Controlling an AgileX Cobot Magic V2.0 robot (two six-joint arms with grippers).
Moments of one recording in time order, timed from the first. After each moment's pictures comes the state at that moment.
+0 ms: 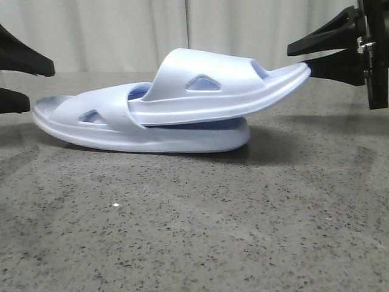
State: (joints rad) left arm 0.10 1.49 -0.68 -1.73 0.88 1.38; right arm -0.19 1.68 -0.89 1.62 1.16 -1.19
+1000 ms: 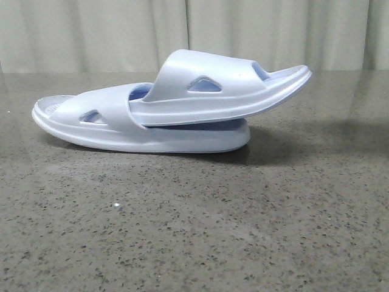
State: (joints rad) left arm 0.06 0.91 -0.92 -1.05 0.52 1.08; right arm -0.02 1.12 -0.81 1.39 0.68 -1.19
